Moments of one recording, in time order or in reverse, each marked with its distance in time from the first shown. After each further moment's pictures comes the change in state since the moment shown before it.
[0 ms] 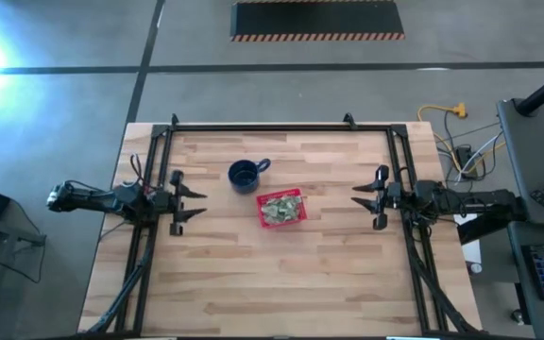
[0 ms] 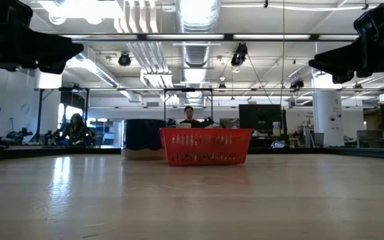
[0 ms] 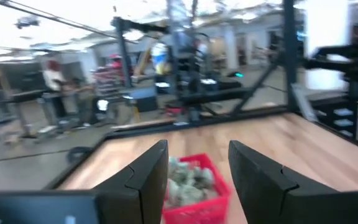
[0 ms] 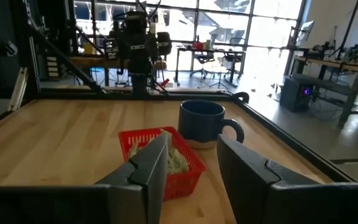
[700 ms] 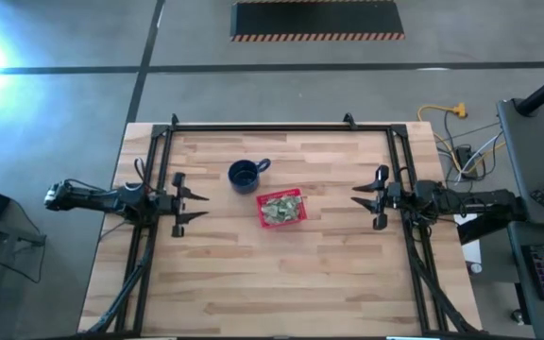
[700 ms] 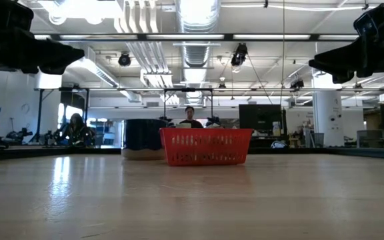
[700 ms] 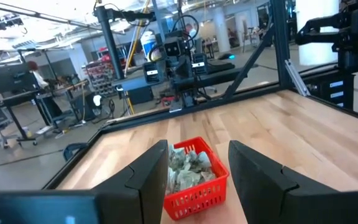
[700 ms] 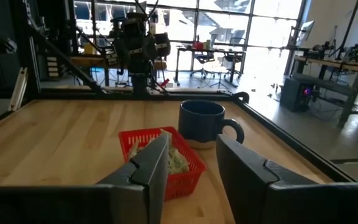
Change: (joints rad) left arm 0.000 0.041 -0.002 -0.031 0.042 0.072; right arm 0.000 0.000 0.000 0.000 0.000 0.002
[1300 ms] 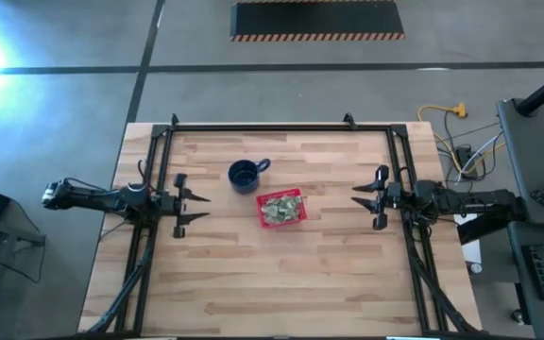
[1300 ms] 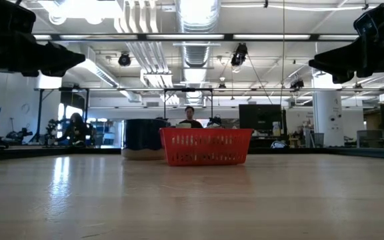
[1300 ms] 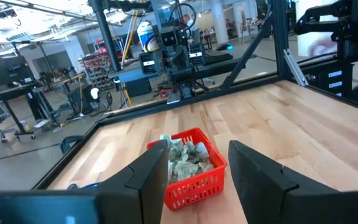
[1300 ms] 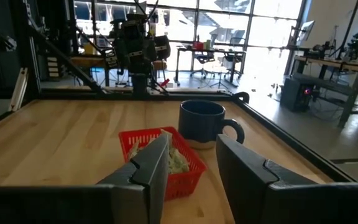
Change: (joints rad) left arm 0.000 0.040 -0.001 0.000 0.000 0.000; right arm 0.000 0.000 0.000 0.000 0.000 0.000
